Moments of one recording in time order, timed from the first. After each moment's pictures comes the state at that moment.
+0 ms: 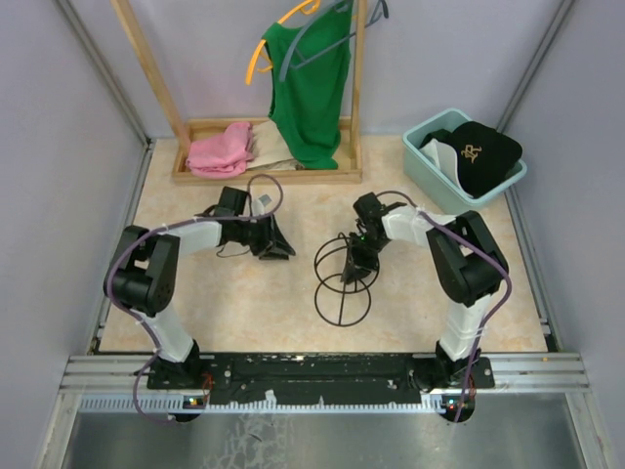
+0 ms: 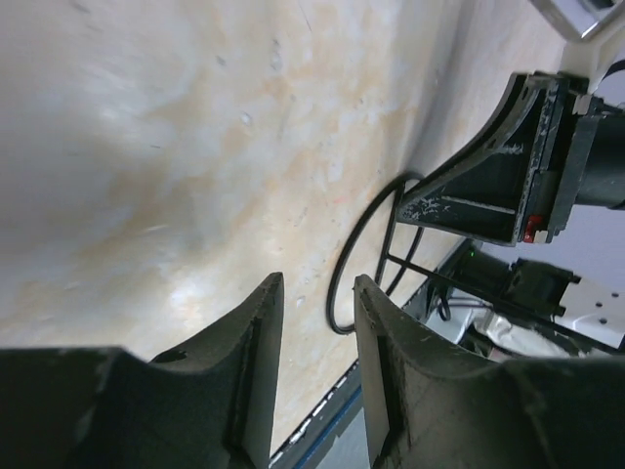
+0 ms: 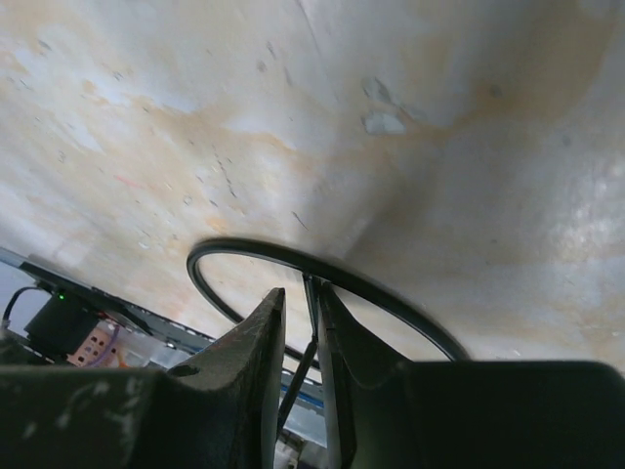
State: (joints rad) left arm -0.34 1.77 0.93 -0.15 0.73 -0.60; right arm 0.49 1.84 1.07 -0.63 -0.41 0.70
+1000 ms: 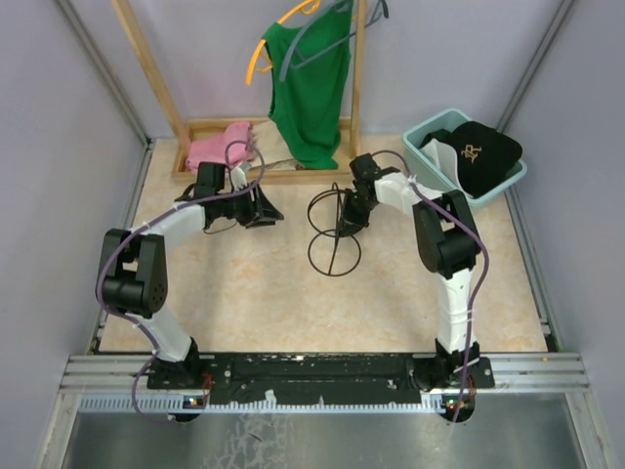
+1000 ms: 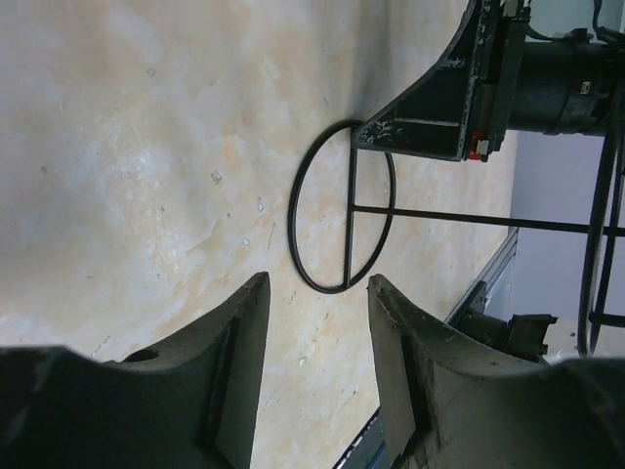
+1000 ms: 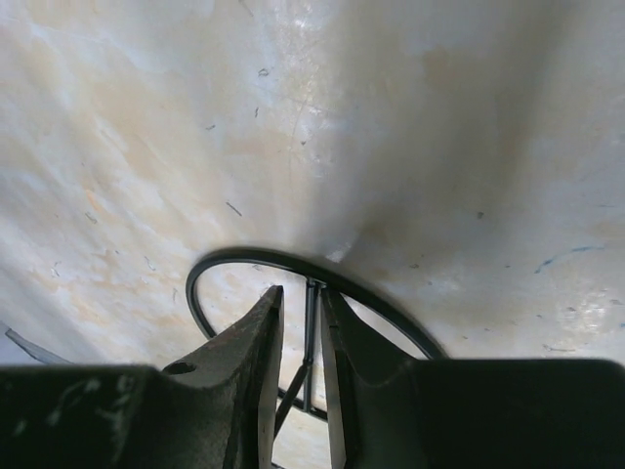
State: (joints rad) left arm -0.19 1.73 1.08 -0.16 0.71 -0.51; right arm 0.40 2.13 1.57 -0.65 -0.30 0.67
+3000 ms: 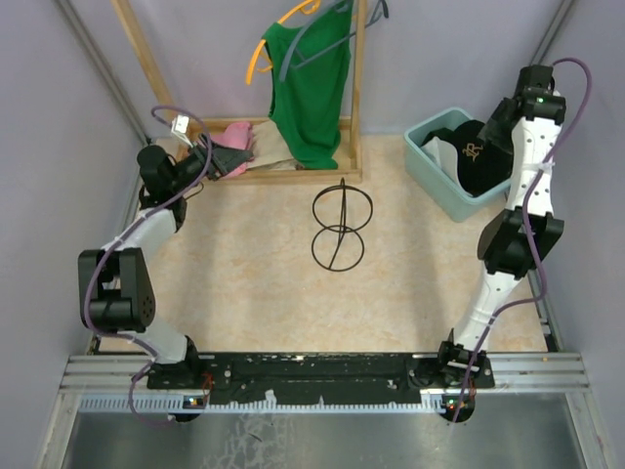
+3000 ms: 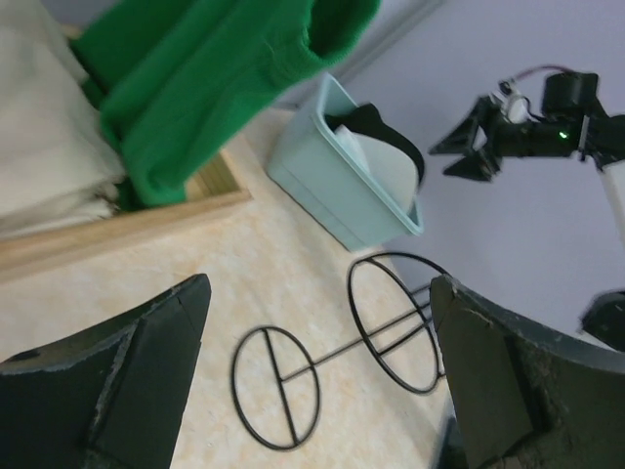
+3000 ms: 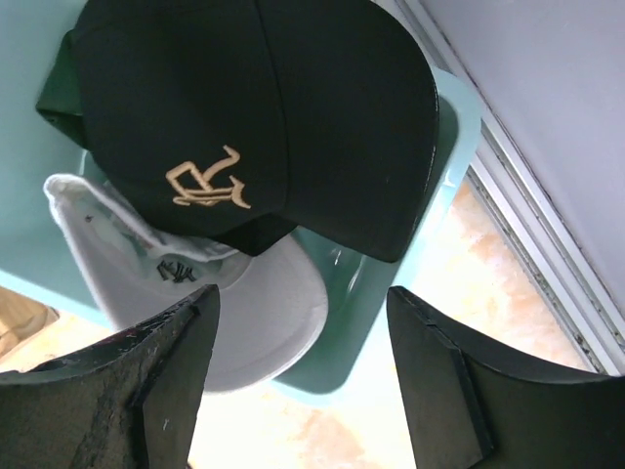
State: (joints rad) left arm 0.02 1.63 1.00 0.78 0.88 -0.94; right arm -0.24 2.06 2.34 -1.18 0.16 0.36
